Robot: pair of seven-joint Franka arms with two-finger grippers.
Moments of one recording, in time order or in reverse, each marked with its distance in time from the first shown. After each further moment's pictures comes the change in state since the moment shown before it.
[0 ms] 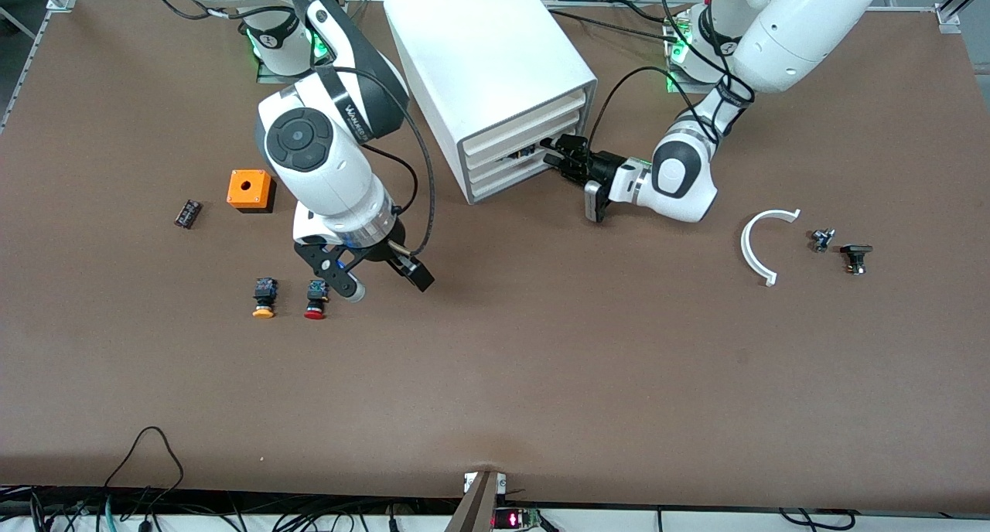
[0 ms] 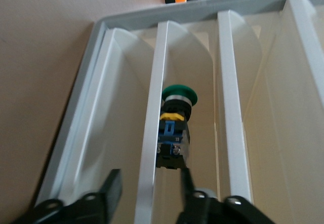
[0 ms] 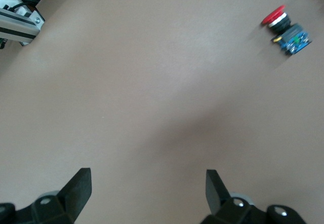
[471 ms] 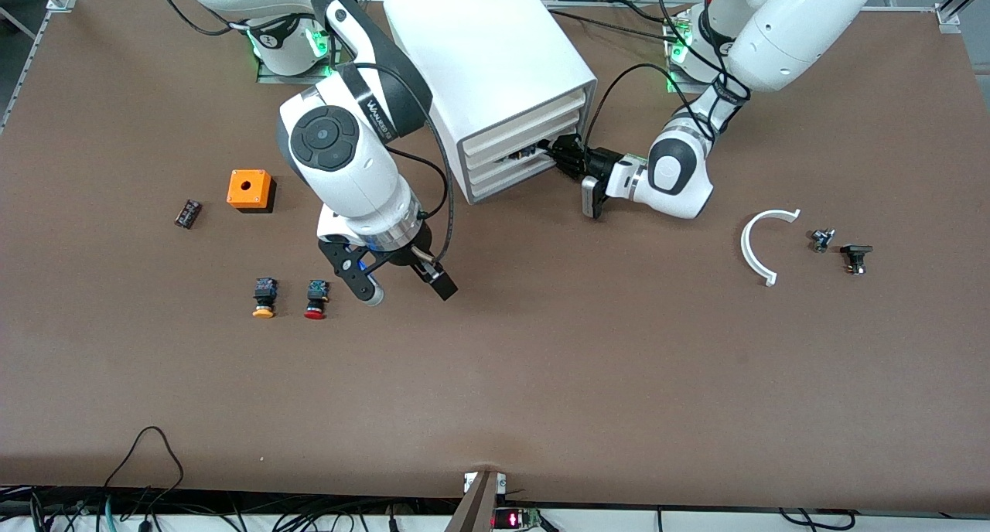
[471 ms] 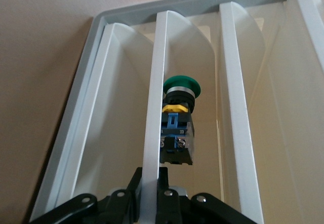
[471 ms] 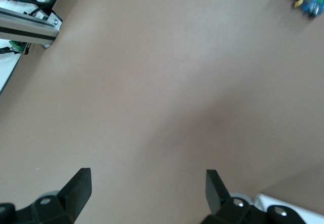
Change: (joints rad) left arm 0.003 0.001 0.006 -0.004 -0.004 0.007 0.024; right arm 0.039 0.090 0.000 0.186 0.042 -0.058 0.151
